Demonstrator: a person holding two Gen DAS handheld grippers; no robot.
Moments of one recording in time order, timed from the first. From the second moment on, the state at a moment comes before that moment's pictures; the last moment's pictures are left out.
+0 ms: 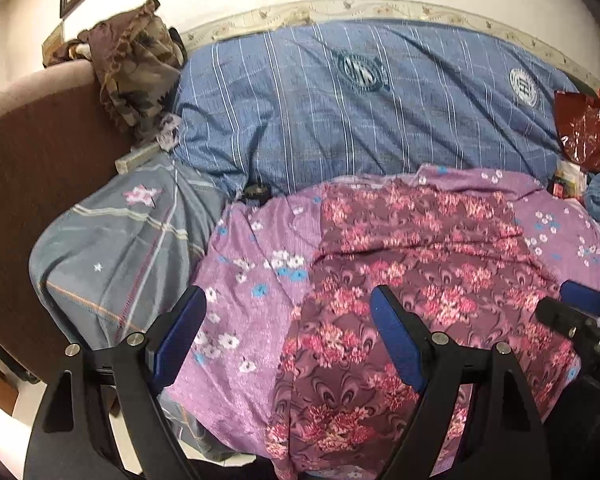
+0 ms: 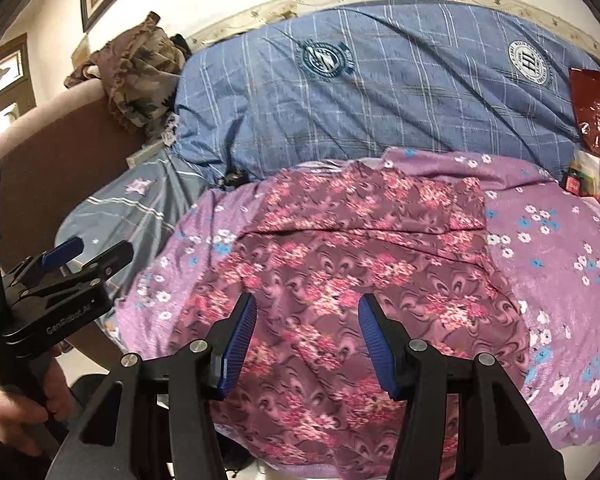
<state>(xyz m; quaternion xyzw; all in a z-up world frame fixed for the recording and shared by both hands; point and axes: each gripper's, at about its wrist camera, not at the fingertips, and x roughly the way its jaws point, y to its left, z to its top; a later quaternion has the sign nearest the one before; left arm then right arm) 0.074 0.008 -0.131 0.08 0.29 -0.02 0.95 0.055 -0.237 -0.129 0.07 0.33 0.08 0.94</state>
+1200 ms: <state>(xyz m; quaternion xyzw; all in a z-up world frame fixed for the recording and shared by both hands) 0.076 -0.021 -0.155 0.12 0.32 -0.02 0.94 0.061 -0.257 -0.127 0.01 0.32 -0.02 0.95</state>
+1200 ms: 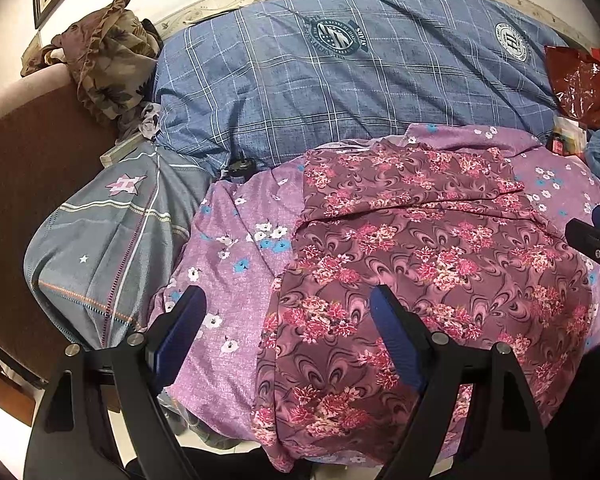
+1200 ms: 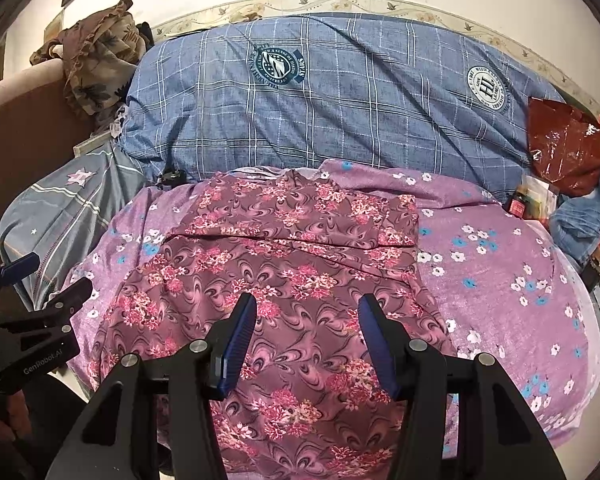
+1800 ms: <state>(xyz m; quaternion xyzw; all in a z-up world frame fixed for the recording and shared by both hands) 0.084 0.041 -0.162 0.10 0.34 0.04 0.93 0.064 -0.271 -0.135 0.02 0.34 -0.02 0.94</state>
